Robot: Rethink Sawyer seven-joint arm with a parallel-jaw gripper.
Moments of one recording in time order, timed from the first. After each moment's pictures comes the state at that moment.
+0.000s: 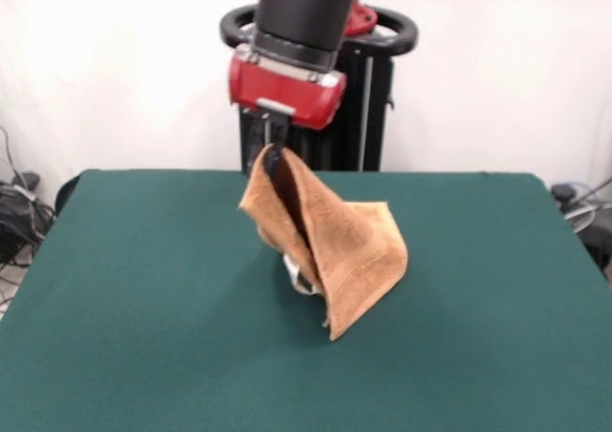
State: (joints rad) arm -0.25 -0.82 -0.10 1.78 -0.20 0.34 1.82
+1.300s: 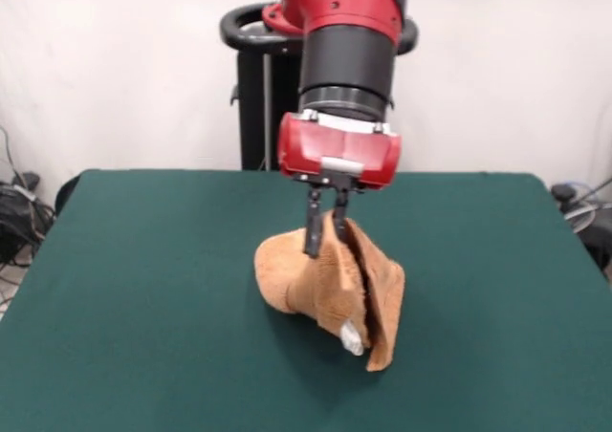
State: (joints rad) arm -0.19 -0.69 -0.09 1.76 -0.38 -0.31 1.80
